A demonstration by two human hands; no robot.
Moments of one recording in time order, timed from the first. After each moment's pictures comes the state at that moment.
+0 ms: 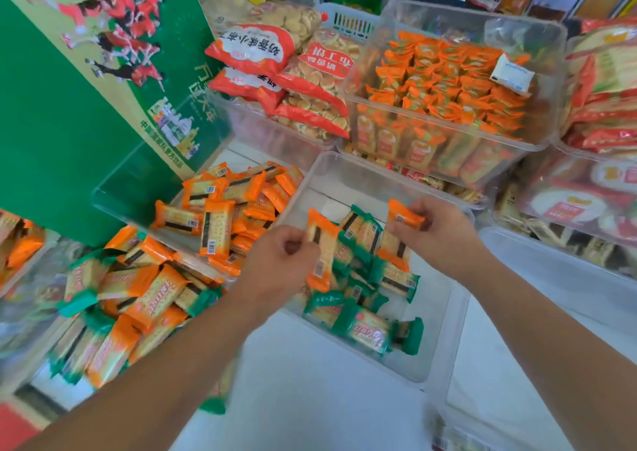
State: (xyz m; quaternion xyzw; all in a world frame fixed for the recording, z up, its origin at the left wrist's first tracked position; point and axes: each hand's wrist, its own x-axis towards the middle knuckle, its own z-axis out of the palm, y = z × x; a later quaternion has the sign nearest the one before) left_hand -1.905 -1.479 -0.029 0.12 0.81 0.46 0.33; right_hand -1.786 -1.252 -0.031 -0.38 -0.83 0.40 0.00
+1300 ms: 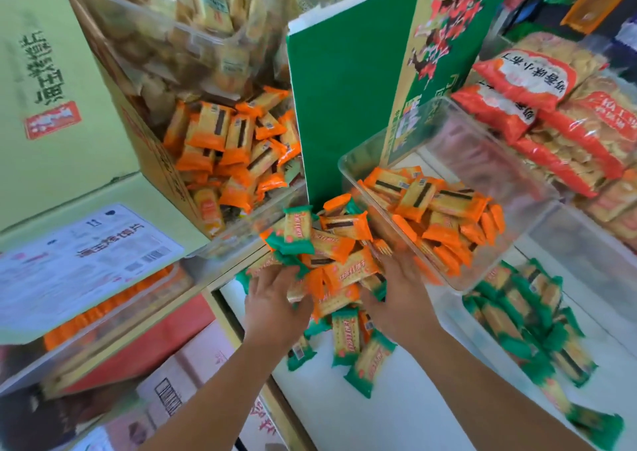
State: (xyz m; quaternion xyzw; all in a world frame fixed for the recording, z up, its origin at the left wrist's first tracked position) left_hand -1.953 -1.794 -0.141 0.01 0.94 0.32 0.07; right_hand -1.924 -1.569 -0.117 -0.13 -0.95 0.27 -0.09
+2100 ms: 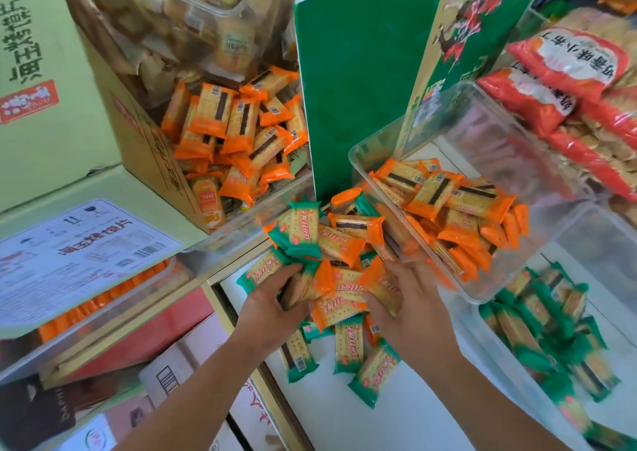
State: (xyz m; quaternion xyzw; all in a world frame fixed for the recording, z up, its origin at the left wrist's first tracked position) left_hand -1.961 -1.817 -0.150 -0.03 0.86 0.46 0.24; right_hand -1.909 -1.571 -0.122 -0.09 -0.95 0.30 0.02
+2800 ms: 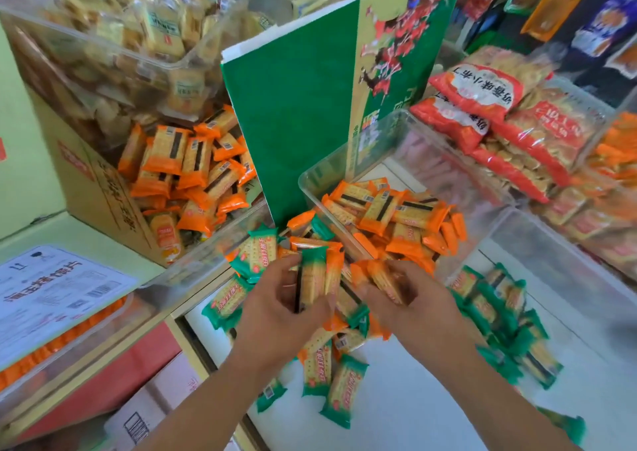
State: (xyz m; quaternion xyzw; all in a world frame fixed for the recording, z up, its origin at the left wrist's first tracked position) left_hand -1.956 -1.735 -0.046 -0.04 0.79 0.58 0.19; right_hand -1.908 -1.526 -0.029 -0.23 -0.87 0.44 -0.04
